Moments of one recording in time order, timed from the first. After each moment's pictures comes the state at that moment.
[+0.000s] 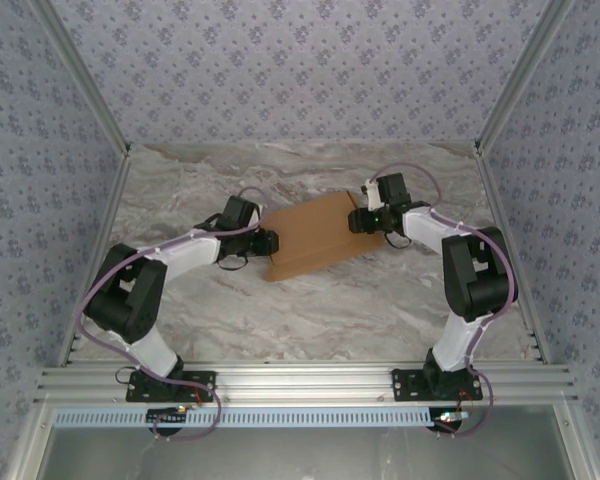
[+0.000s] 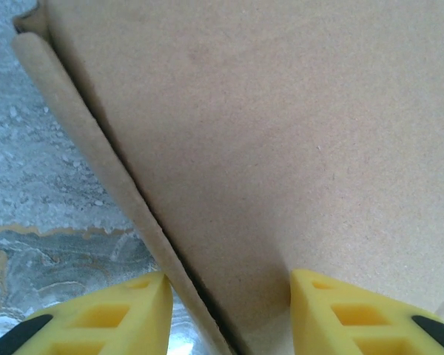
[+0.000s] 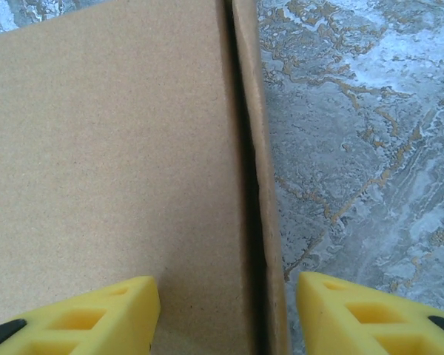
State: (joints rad) left arm -0.52 1.67 0.95 -0.23 0.15 -0.46; right arm 0.26 1.79 1.11 -0.26 -0.21 0.11
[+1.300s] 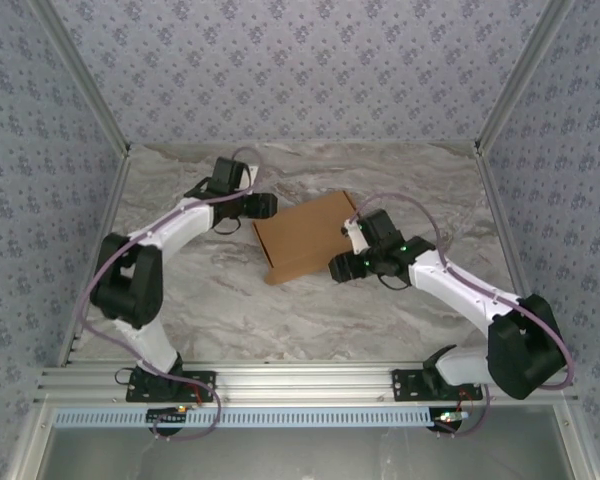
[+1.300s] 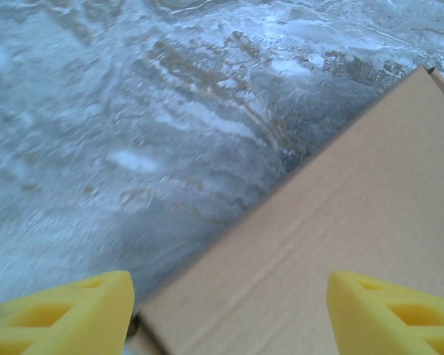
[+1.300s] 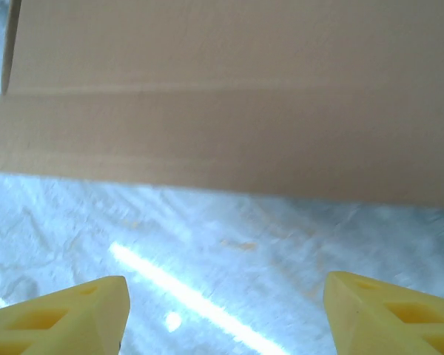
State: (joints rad) left arm -0.39 1.80 1.31 -0.35 0.21 -0.25; right arm 0.57 1.31 0.82 -0.51 -0.20 0.20
